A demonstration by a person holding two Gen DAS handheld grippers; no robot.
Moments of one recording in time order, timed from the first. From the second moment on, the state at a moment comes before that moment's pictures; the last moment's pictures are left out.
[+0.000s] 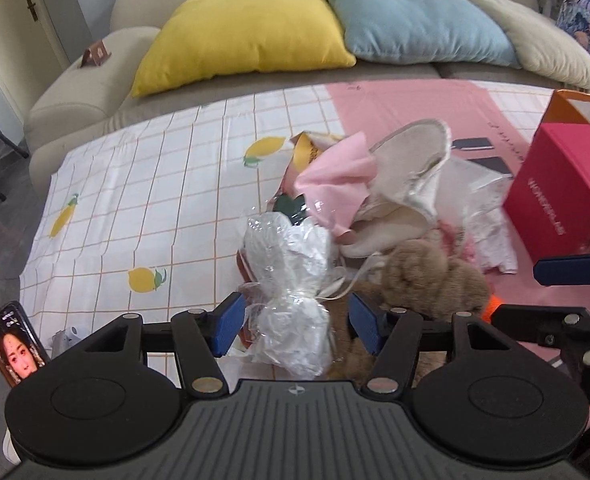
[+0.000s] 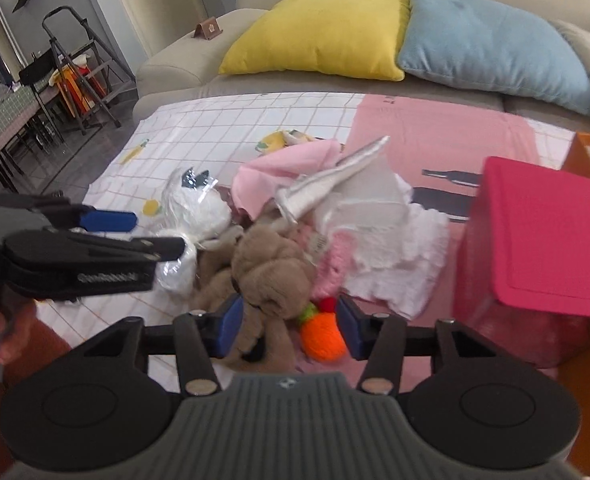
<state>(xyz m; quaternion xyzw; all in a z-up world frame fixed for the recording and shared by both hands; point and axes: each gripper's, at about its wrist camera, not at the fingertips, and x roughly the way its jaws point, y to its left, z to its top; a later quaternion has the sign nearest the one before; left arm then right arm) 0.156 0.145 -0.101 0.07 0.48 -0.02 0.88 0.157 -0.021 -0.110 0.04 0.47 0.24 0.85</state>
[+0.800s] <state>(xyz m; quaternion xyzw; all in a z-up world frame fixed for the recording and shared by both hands) 0.150 0.114 -0.093 0.11 0.44 0.00 0.89 0.163 -0.019 -0.103 0.04 0.44 0.28 0.85</state>
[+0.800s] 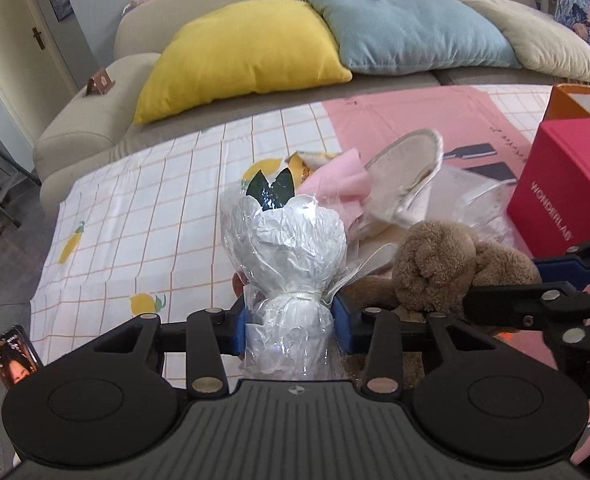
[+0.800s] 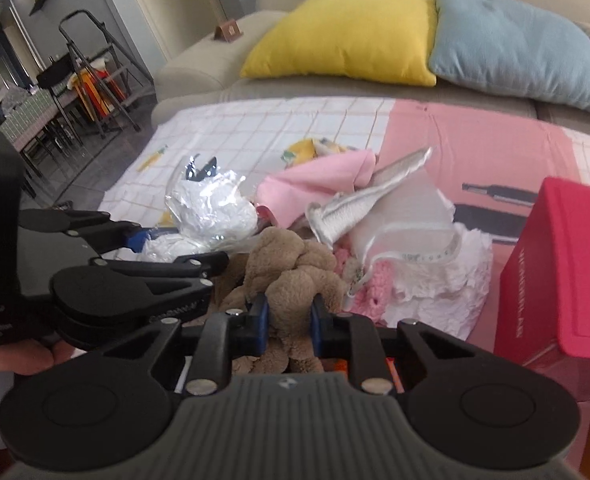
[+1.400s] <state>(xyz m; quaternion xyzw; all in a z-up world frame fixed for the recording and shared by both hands) 0.091 0.046 -0.013 0.00 0.36 -0.05 0.93 0.088 -0.184 -0.002 0.06 0.30 0.18 0.94</state>
